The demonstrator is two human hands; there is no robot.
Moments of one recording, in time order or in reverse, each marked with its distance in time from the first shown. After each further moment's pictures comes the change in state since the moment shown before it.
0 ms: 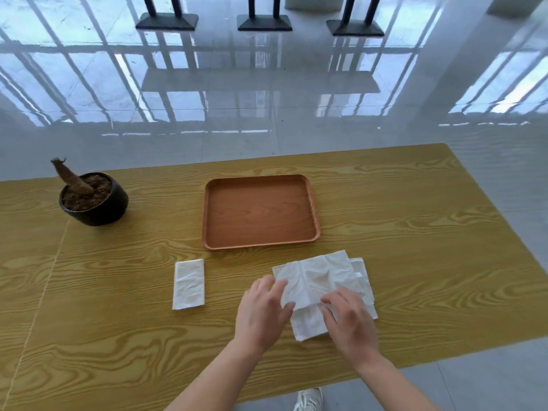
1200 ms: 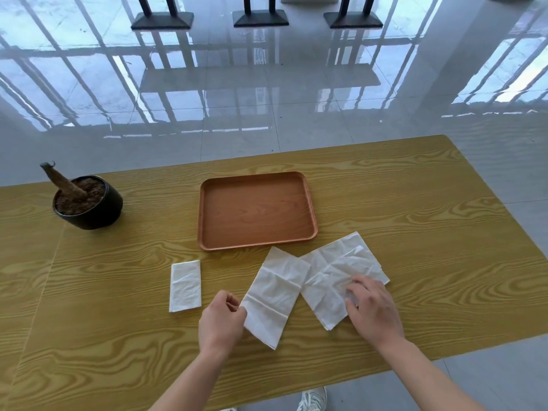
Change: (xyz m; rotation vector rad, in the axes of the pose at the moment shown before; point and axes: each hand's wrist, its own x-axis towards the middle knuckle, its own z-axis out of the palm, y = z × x) left_hand -0.020 -0.040 -0.017 -0.424 0.085 -0.684; right_hand 0.022 0.061 -0.010 -0.164 -0.053 0.076
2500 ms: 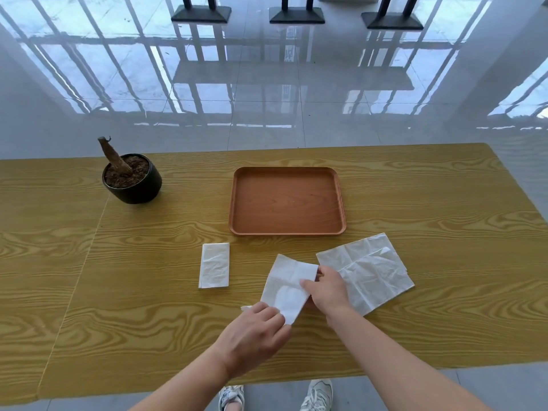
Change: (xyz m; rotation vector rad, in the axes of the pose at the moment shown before) left_hand -0.035 -0.025 -0.025 0.667 0.017 1.430; right_hand 0.026 -0.134 0.033 0.770 -0.327 0.481
